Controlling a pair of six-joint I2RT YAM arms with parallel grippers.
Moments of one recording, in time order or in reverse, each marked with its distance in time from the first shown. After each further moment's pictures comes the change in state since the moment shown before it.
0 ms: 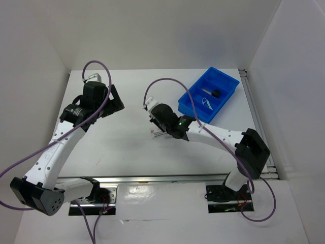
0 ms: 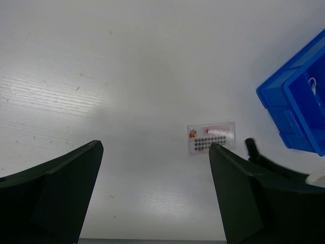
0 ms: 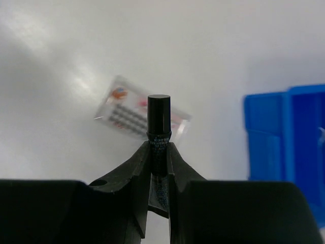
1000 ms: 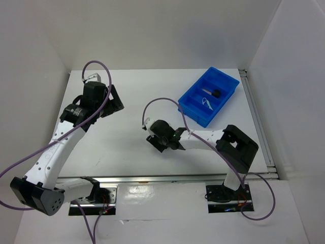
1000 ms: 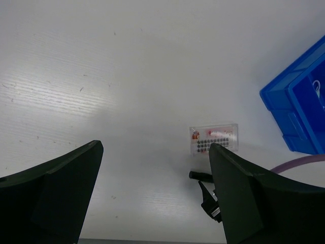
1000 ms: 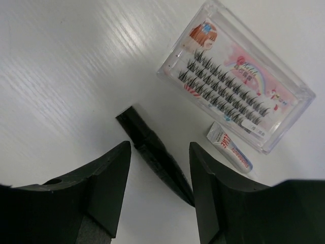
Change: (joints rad) left arm 0.000 0.001 -0.002 -0.002 -0.018 0.000; right arm 0.002 0.113 -0.173 0.121 -0.191 0.061
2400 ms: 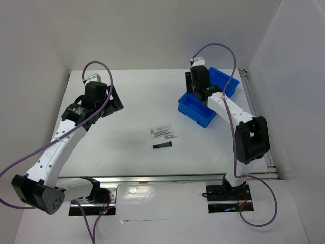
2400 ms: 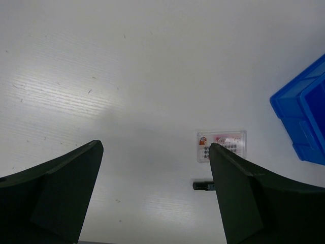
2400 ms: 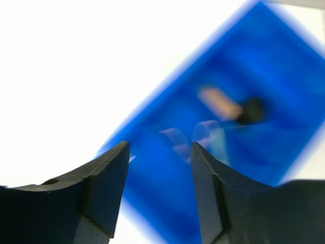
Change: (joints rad) left arm 0.000 0.014 -0.010 0.008 -0.040 -0.003; right arm -0.608 0.036 0.441 -0.035 0.229 0.099
